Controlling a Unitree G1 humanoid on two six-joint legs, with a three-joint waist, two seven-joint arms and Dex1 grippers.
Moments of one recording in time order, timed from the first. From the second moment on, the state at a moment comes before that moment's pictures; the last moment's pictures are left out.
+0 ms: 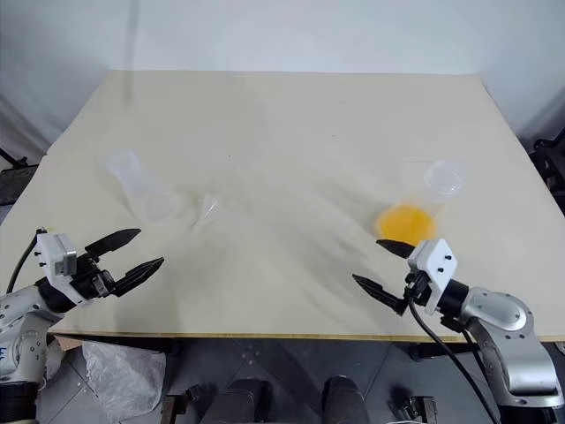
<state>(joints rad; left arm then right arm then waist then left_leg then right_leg) -0.04 0.65 0.42 0.09 -0.55 0.04 -1.03 0.03 -0.66 -0.20 -0.30 0.43 0.20 0.91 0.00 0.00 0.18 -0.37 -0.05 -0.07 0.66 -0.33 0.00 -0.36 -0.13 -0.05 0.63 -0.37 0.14</state>
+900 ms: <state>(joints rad) 0.05 0.66 0.51 -0.03 -0.60 0.18 -0.92 -0.07 -0.66 -0.16 -0.24 0.43 0.20 0.94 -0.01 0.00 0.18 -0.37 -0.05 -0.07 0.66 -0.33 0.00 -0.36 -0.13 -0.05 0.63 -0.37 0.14</state>
